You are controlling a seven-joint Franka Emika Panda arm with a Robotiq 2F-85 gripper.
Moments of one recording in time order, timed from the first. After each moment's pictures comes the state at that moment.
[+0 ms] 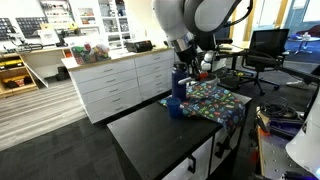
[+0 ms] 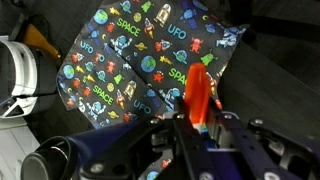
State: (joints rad) arm 0.02 -0.17 0.06 -2.41 -0.51 1.96 0.13
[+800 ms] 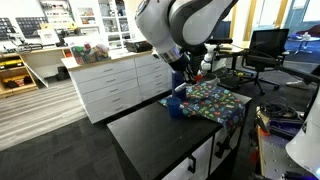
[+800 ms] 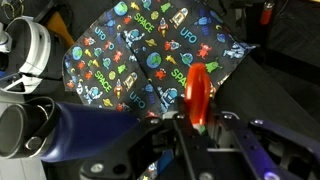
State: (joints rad) arm 0.06 -0.02 0.12 -2.31 -0.59 1.86 0.03
